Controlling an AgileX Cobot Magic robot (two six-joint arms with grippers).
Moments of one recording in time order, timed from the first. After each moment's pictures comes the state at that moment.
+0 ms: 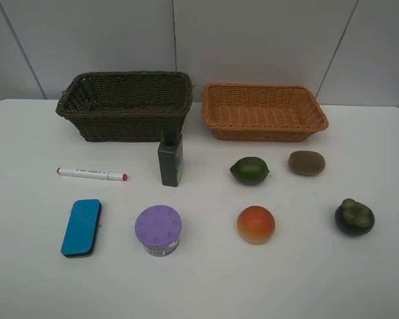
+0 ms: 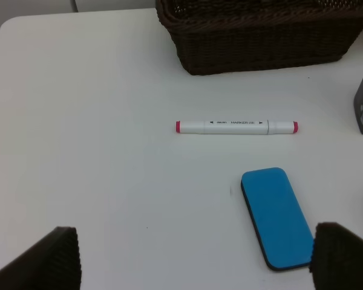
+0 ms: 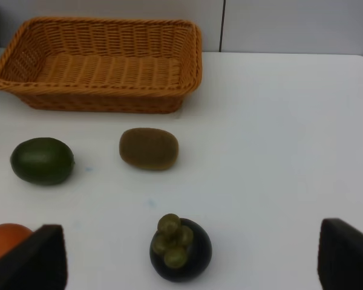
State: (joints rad) left arm 0.00 -0.01 -0.50 -0.03 1.05 0.08; right arm -0.02 0.02 -0.52 -0.02 1.06 -0.02
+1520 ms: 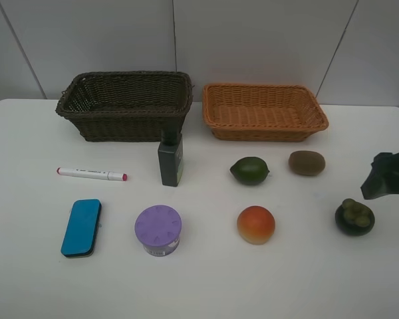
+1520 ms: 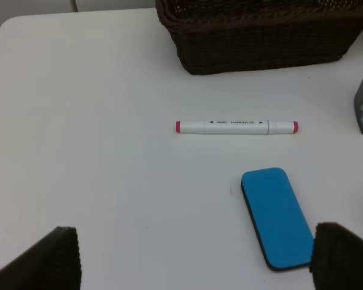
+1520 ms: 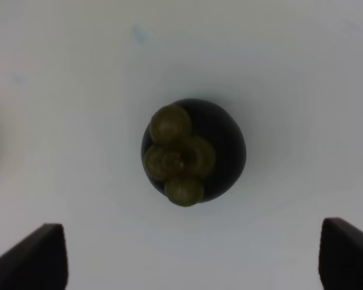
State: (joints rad) left arm 0.00 -0.01 -0.50 -0.03 1.05 0.08; right arm -0.02 1.18 -0.66 0.00 0.87 -0.02
